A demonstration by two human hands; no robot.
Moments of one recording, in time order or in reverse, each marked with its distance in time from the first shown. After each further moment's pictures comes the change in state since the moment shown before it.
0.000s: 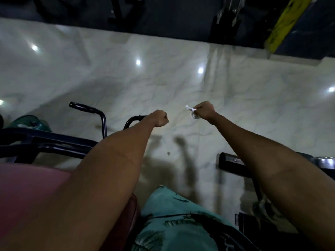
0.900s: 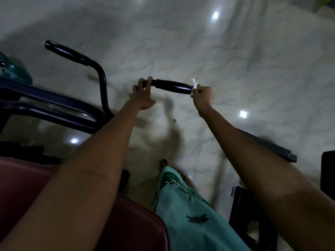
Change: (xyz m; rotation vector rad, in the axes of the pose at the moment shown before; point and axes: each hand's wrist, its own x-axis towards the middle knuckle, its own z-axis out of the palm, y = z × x) left_hand 0.074 -0.187 0.070 -0.122 -0.013 -0.243; right_hand 0.075 0.011 0.197 0.099 0.218 0.173
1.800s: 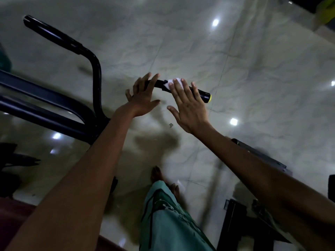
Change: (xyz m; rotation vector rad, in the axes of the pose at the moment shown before) left_hand 0.021 -0.028 0.017 -0.223 0.139 0.159; right_hand -0.013 0.002 0.049 -1.162 -0.087 -0.988
